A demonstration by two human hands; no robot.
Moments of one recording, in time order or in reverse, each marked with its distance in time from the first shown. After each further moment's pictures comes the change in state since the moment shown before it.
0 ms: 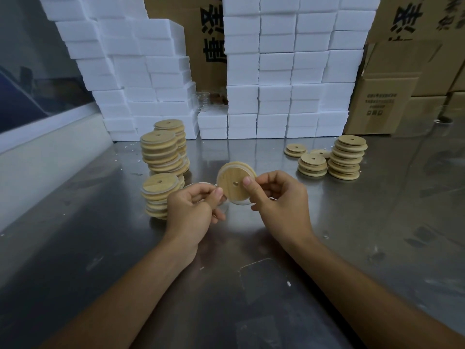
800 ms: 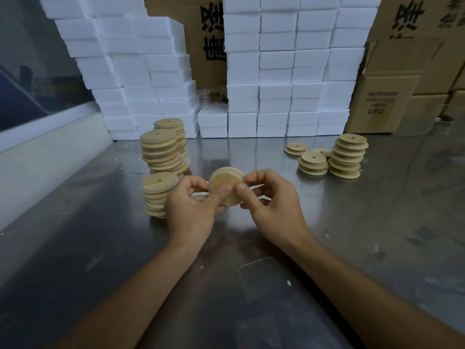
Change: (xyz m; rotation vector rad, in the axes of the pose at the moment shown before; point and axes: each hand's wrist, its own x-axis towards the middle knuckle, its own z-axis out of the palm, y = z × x) left_hand 0.002 -0.007 0.003 0.012 0.108 0.205; right_hand -0.001 0.005 0.004 -0.051 -0.148 -0.108
